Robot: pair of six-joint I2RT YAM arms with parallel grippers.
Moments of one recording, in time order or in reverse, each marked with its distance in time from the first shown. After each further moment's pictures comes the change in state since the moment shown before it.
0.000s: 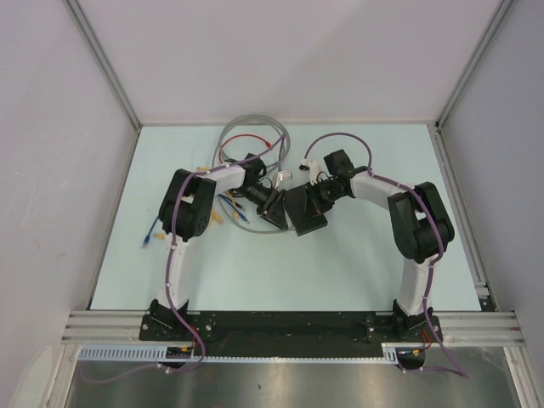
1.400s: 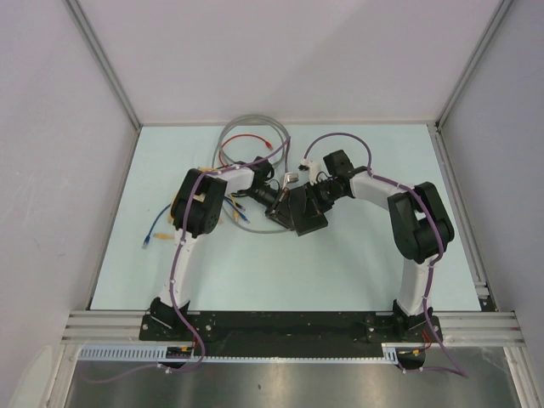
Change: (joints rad) left arm -0.032 0.132 0.091 0.039 0.121 -0.133; right arm 0.004 0.000 -0.001 0.002 0.006 0.007
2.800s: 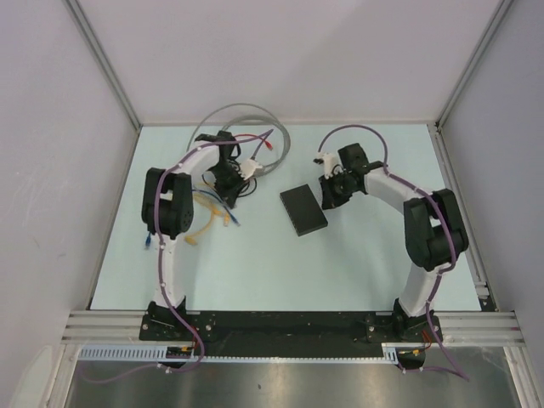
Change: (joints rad) left arm 0.192 -0.172 0.116 -0.372 -0.799 0.600; right arm -0.067 -0.097 -0.008 -0.072 0.168 -0.072
